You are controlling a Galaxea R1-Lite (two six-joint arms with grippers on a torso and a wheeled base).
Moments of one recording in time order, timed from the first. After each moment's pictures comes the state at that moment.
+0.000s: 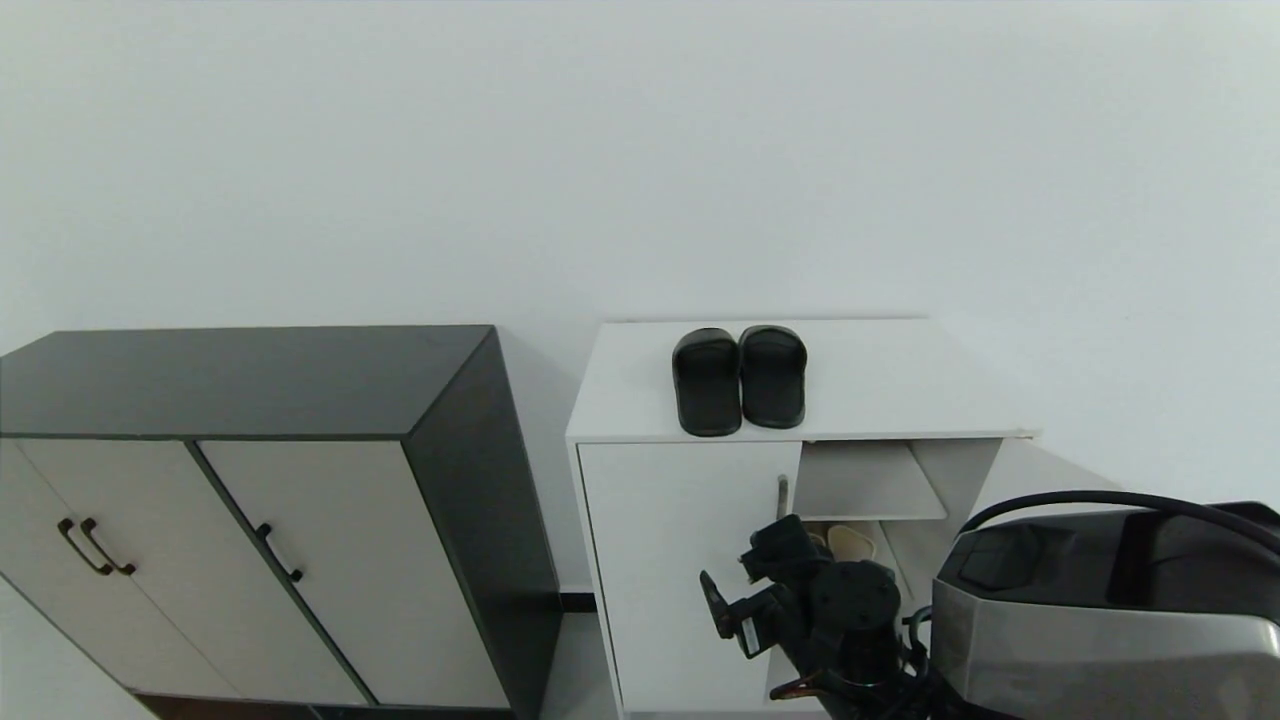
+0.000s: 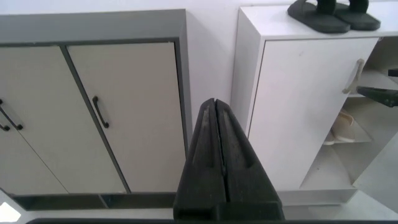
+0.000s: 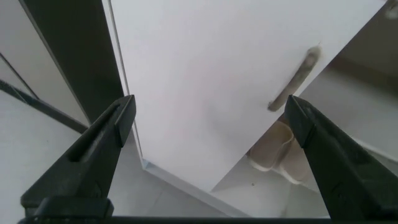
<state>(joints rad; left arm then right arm) 0.00 0.00 0.00 0.00 0.03 0.03 0.82 2.37 -0.63 -1.55 -0.41 -0.06</state>
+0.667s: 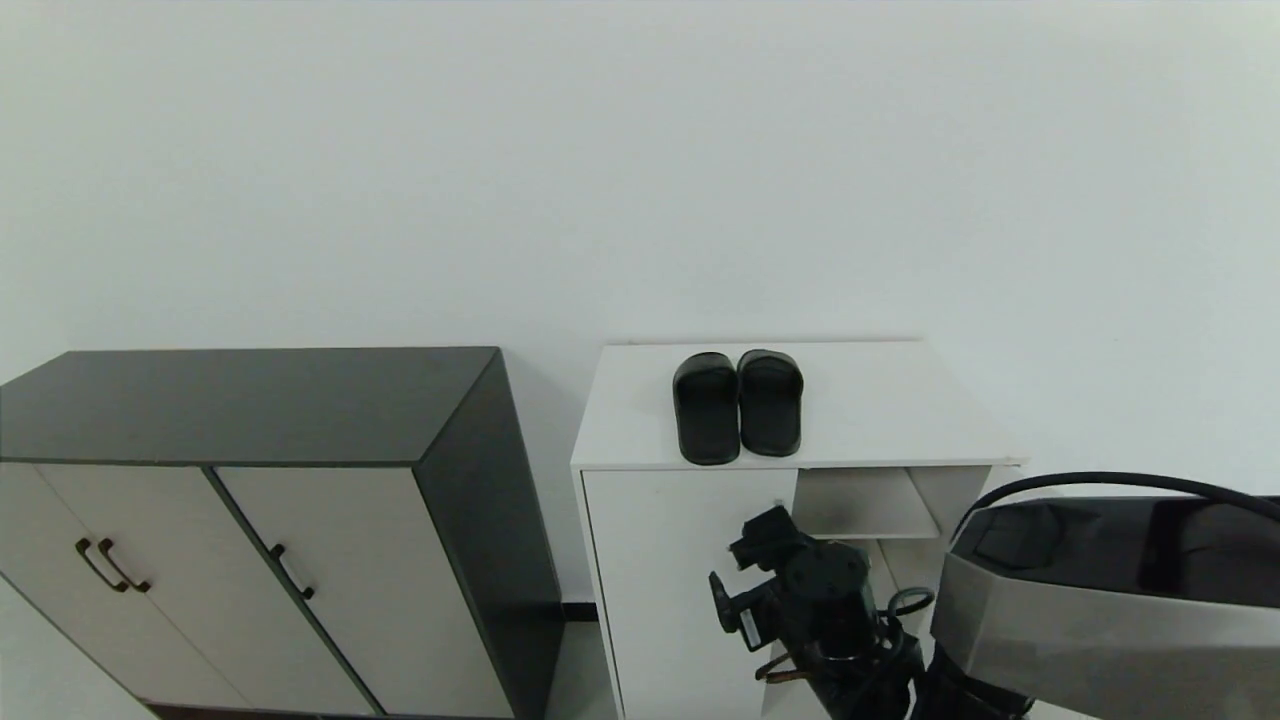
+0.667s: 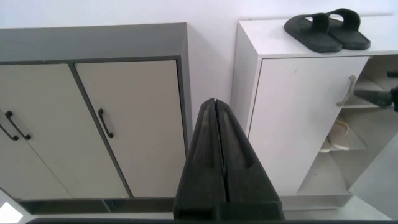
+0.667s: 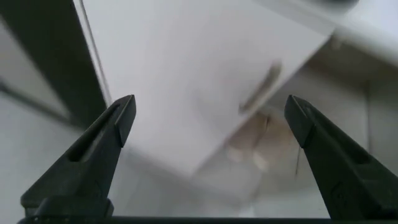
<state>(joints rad) 0.00 0.00 0.00 0.00 0.03 0.03 0.81 2.32 -0.72 -1.26 -0.48 -0.05</state>
